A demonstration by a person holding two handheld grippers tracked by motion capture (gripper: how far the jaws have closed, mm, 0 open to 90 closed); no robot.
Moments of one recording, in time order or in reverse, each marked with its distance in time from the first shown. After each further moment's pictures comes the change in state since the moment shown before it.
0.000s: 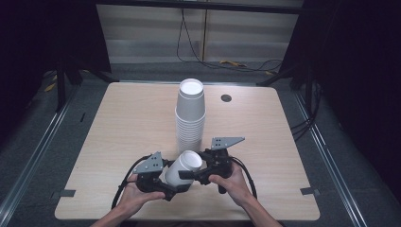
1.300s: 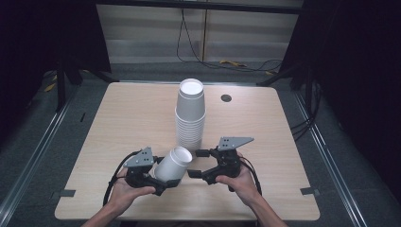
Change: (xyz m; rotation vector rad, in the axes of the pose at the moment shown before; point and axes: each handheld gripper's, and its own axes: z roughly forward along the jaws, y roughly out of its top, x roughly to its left) left arm 0.015 0.003 -0.025 0.065 0.060 -0.029; right arm 0.003 0.003 -0.023 0.042 -0.141 -0.080
